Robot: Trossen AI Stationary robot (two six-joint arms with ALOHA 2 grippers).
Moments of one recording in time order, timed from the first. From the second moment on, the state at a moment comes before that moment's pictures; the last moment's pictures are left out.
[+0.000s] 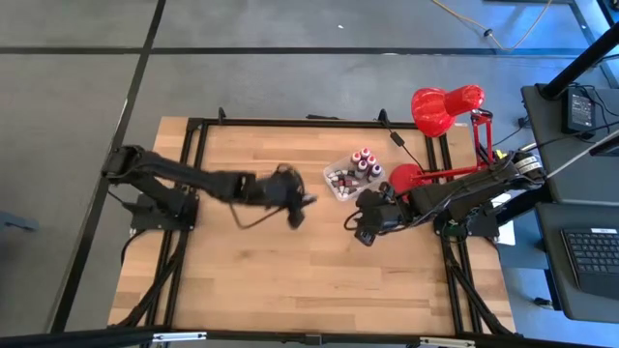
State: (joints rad) left arm -0.07 1.47 0.98 -0.09 -0.27 -0.54; right arm 0.32 1.40 1.07 -0.79 0.40 0.74
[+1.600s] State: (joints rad) left arm 0.24 2.01 1.25 0.11 0.03 -0.12; right arm 0.35 1.41 1.07 -0.76 0.51 0.97
